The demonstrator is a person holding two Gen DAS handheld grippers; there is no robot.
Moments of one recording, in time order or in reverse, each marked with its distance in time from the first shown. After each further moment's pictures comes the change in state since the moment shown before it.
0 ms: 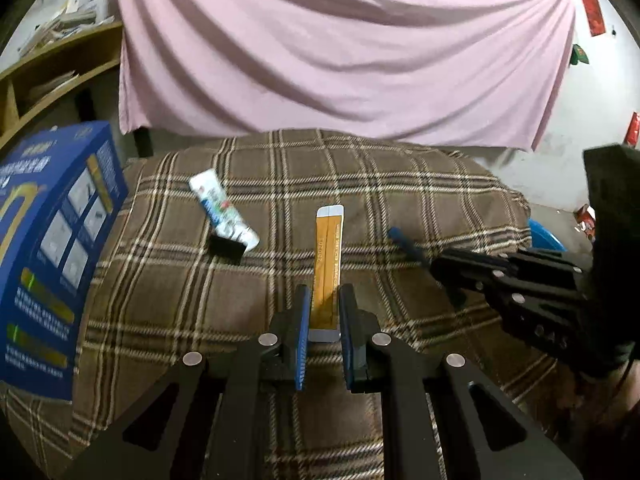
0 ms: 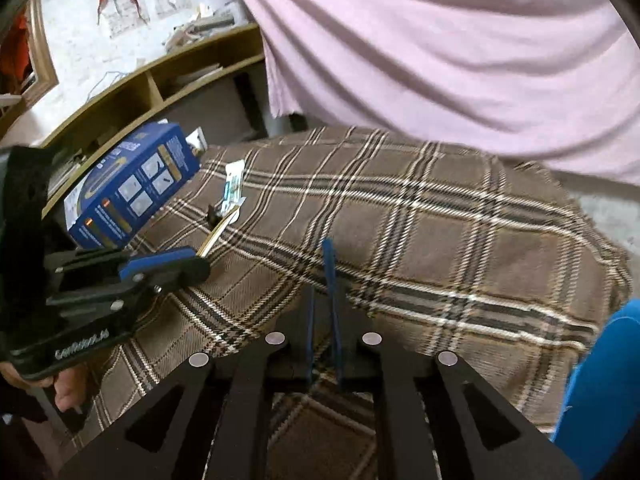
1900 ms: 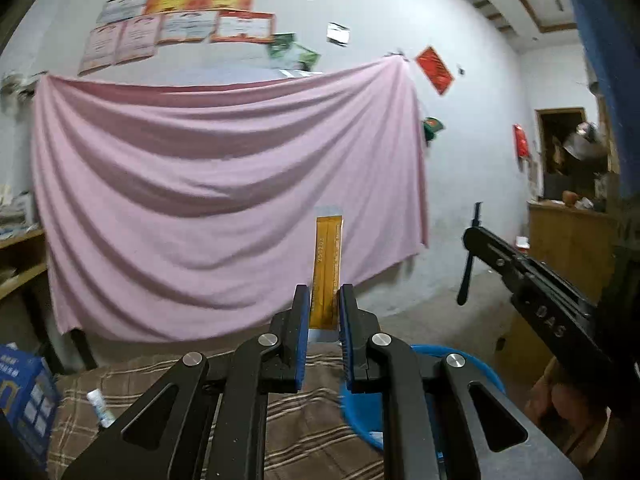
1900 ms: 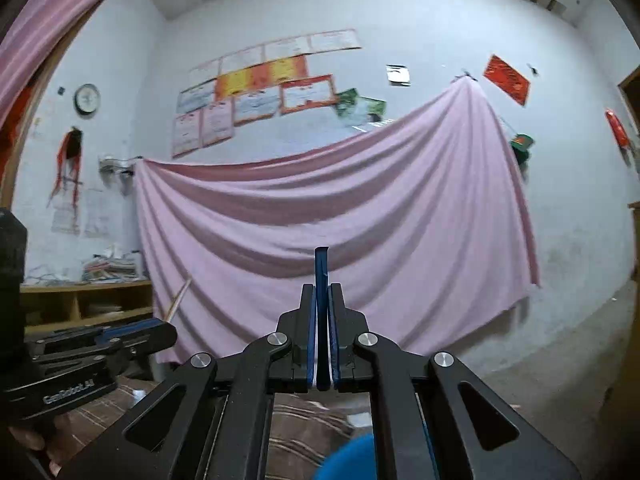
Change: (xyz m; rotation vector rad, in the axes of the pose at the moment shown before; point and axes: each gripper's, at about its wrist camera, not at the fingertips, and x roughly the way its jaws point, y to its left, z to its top) left arm -0.122 -0.217 0.003 0.362 -0.637 -0.235; right arm -0.256 -0.049 -0.097 0.094 -1.004 -0.495
